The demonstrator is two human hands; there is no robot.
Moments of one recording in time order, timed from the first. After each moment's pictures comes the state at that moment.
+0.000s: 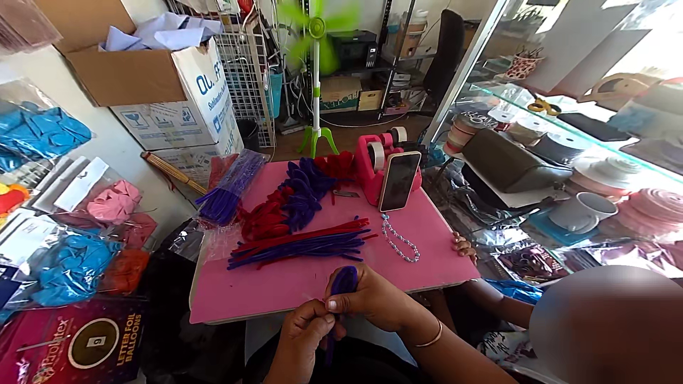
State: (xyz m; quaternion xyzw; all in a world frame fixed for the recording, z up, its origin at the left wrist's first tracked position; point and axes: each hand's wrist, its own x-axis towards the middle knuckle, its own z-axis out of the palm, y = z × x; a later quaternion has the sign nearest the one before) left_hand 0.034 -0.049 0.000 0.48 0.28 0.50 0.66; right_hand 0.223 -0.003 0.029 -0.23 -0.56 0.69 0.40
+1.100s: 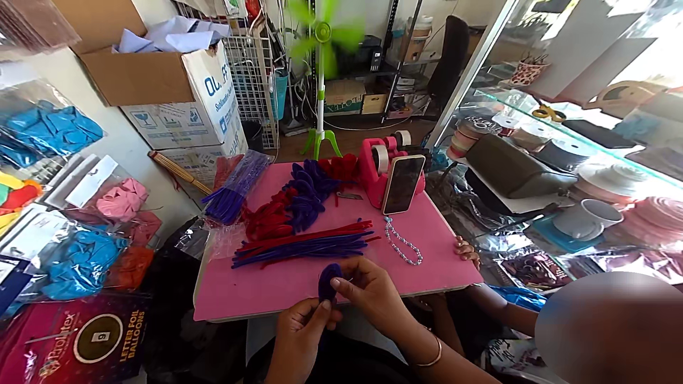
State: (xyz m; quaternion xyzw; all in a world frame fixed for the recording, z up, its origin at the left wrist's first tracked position) left_hand 0.037 -0.048 0.007 0.50 0.42 0.50 0.56; right_hand 0.208 -0.013 0.013 -0.38 -0.59 0.44 0.56
